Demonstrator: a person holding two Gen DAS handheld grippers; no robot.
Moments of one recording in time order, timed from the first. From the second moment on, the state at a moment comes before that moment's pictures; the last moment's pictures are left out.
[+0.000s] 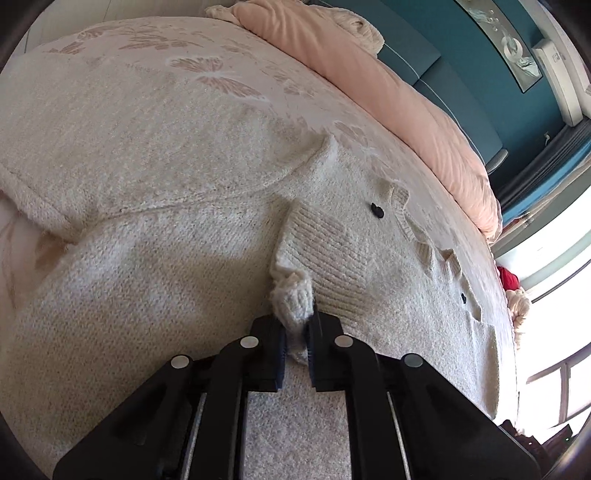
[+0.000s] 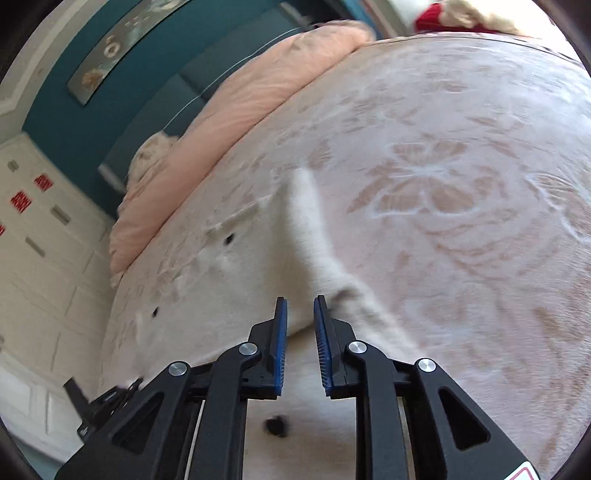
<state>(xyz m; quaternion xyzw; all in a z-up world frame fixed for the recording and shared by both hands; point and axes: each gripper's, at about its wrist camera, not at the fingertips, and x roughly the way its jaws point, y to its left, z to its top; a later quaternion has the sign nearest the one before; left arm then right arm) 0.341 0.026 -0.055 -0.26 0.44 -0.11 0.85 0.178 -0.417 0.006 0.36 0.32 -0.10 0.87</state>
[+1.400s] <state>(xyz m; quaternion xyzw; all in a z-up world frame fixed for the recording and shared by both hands) 0.356 0.392 -0.003 -0.42 0.35 0.19 0.81 0.170 -0.289 -0.044 0.22 0.40 0.01 0.89</state>
